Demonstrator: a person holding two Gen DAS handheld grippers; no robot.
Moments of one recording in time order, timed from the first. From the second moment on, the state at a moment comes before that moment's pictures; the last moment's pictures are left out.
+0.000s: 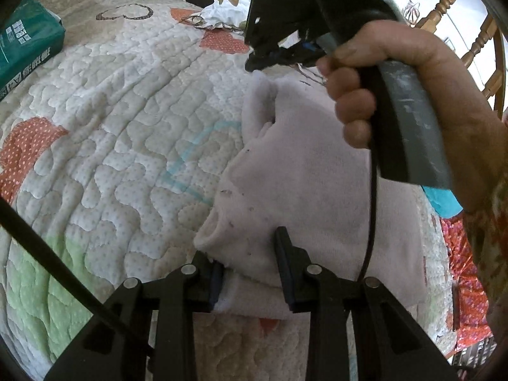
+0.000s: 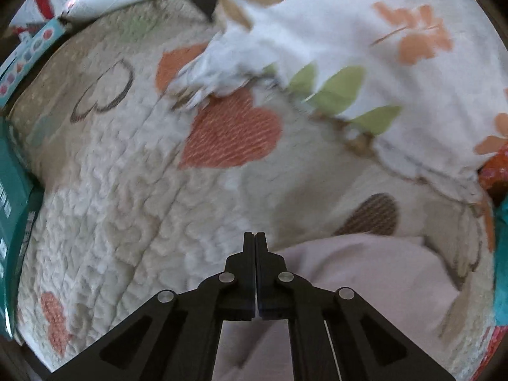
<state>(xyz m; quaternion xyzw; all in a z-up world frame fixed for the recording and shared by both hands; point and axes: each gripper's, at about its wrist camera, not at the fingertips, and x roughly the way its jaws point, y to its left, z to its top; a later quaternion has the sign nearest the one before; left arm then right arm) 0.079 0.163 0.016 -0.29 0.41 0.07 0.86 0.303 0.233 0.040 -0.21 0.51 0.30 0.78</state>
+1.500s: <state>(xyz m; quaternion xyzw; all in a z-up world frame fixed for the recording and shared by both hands) 0.020 0.130 0.062 -0.28 0.46 0.04 0.84 0.162 -0.136 0.045 0.07 0.52 0.28 0.80</state>
